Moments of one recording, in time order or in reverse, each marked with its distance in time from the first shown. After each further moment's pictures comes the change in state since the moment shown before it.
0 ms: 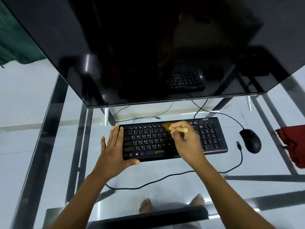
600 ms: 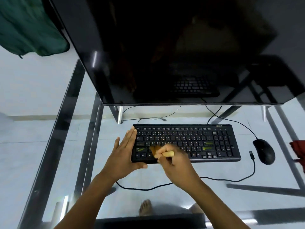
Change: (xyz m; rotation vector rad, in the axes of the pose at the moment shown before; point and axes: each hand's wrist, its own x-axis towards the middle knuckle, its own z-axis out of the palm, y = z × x) left_hand -0.005 -0.022 0.007 -0.166 -0.003 0.096; right_hand -0.045 -0.029 0.048 -0.084 -0.322 -0.111
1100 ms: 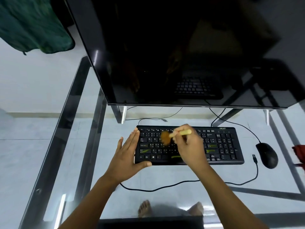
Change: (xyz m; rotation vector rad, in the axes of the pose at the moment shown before) left_hand -0.005 -0.003 0.004 -0.056 0.080 0.030; right_hand 0.047 0.009 -0.018 0.006 0.191 0.118
